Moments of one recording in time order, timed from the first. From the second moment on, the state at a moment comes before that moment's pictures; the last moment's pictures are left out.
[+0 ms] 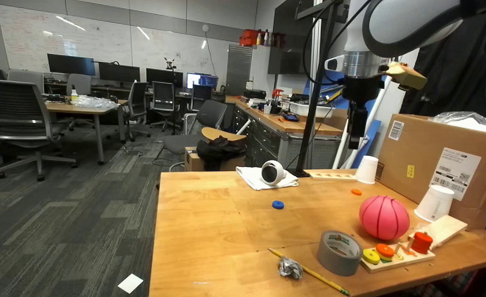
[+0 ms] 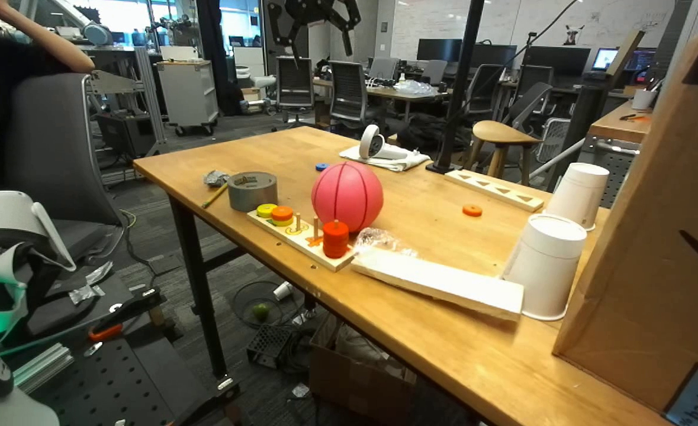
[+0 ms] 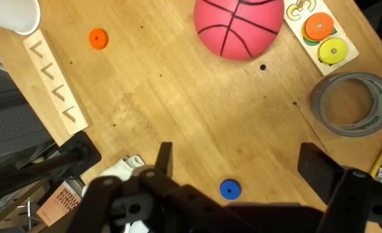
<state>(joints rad) 0.13 -0.09 0.13 -1.98 -0.33 1.96 -0.59</state>
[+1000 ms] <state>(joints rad) 0.14 -0.10 0.12 -2.31 -0.04 1.89 -0.27</state>
